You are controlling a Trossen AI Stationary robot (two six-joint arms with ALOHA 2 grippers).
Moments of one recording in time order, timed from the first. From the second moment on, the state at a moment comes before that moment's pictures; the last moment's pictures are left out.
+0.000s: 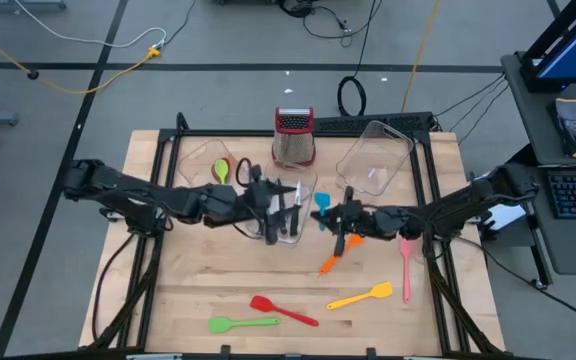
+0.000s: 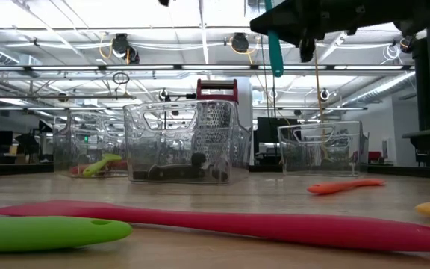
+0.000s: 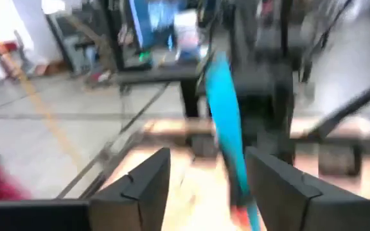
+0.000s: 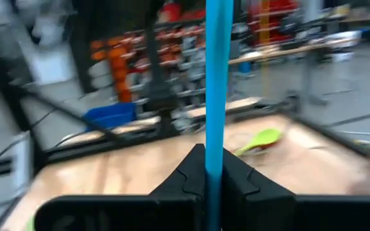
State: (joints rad) left arm -0.19 1.41 1.08 0.23 -0.44 0.09; right arm 0.24 1.33 0.56 0.77 0.46 0.18
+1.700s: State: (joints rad) left arm -0.29 1.39 0.70 0.31 -0.47 -0.16; right arm -0.38 1.12 0.56 -0.30 0.52 1.18
